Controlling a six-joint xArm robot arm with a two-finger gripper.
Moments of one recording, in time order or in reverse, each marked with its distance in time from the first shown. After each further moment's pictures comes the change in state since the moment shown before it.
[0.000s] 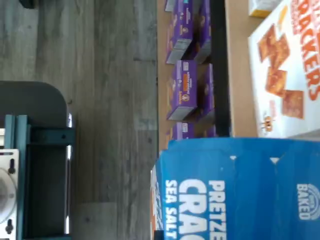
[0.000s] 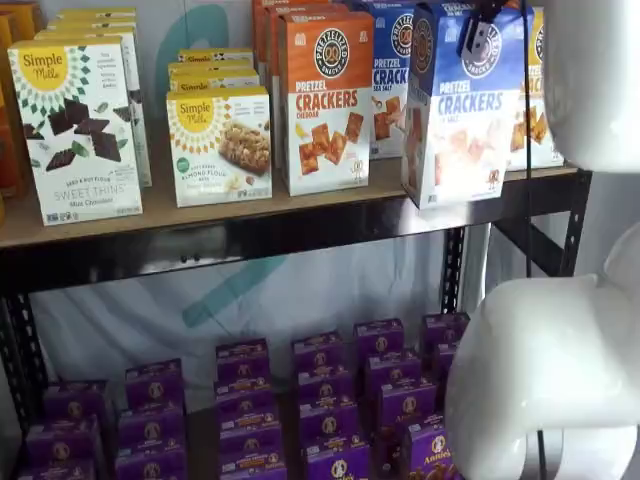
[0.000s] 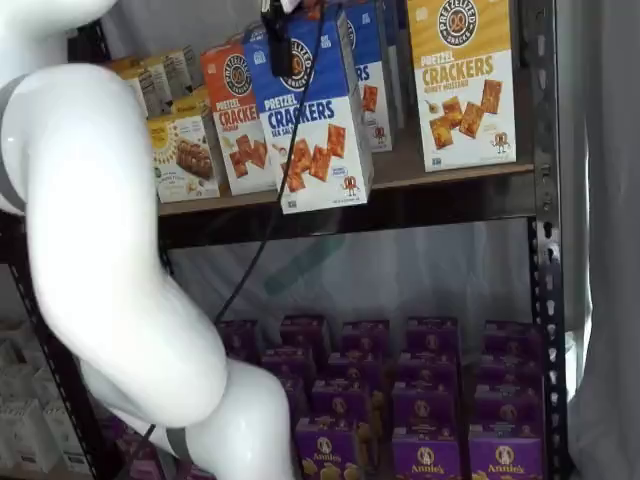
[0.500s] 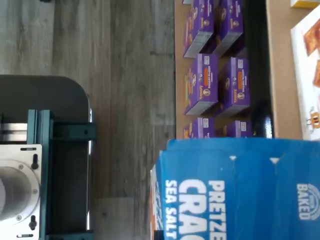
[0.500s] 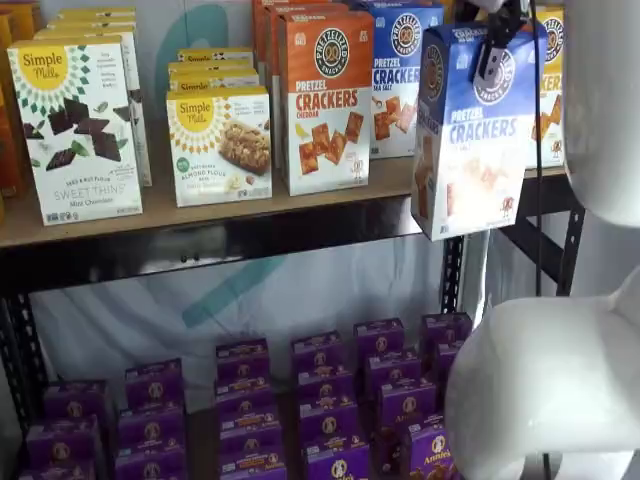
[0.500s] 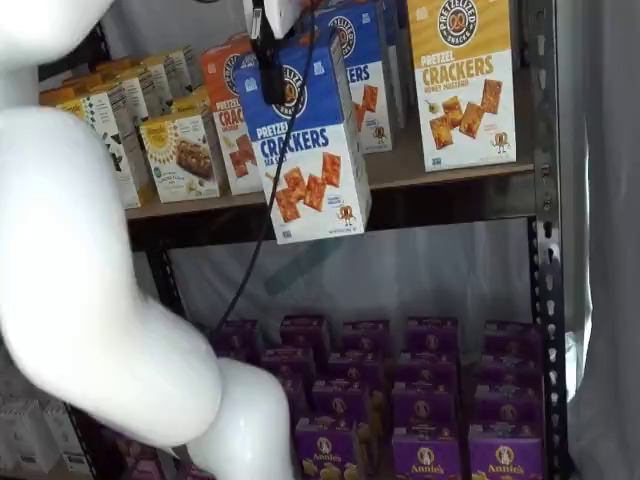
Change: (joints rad) arm -0.001 -0.126 0.145 -0.025 0.001 -0.015
